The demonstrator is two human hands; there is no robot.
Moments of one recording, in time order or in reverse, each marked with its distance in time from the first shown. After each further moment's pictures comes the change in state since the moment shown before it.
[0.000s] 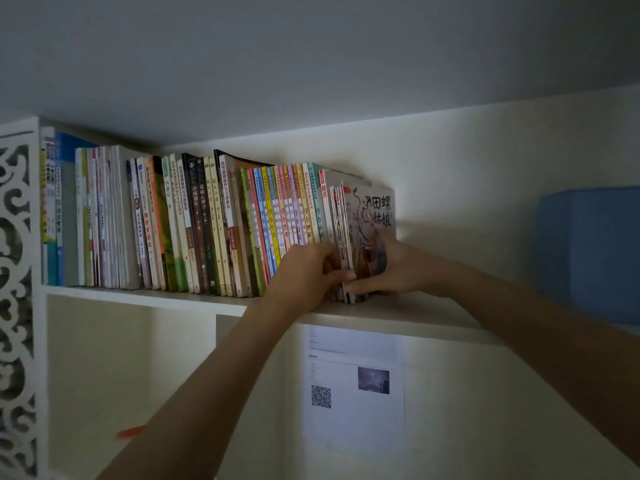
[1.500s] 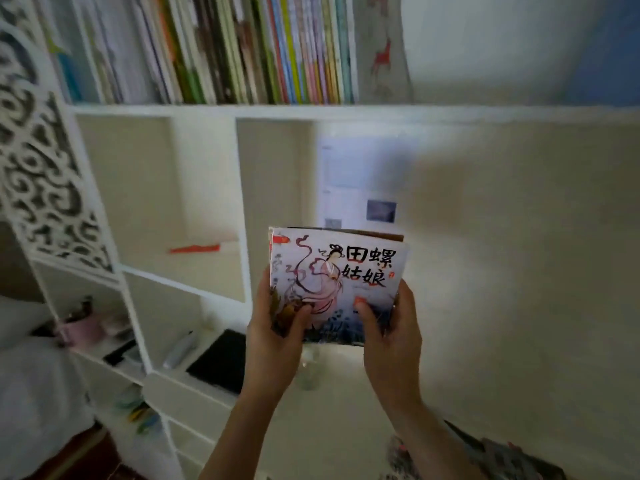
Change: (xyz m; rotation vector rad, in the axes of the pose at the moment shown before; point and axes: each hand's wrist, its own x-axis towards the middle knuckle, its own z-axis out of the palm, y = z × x) left_hand -0.333 -0.008 0.102 -0.731 0.306 -0.490; right_hand -0.220 0.093 0.282 0.474 0.750 0.010
